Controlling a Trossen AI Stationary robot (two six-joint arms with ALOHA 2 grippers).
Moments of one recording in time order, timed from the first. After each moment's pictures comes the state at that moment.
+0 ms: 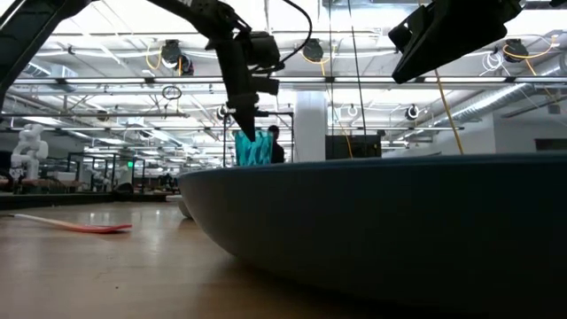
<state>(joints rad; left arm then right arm) 0.54 1.94 1.76 -0.97 -0.15 0.49 0.46 1.38 0.86 -0.29 0.28 0.17</state>
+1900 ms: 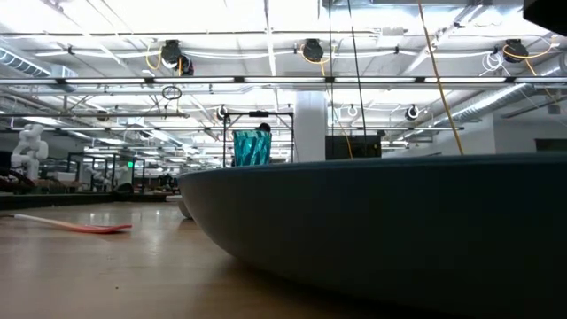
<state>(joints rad) -0.59 1.55 1.35 -0.70 -0.30 -0.17 0.79 1.92 1.42 -0.64 0.01 0.66</state>
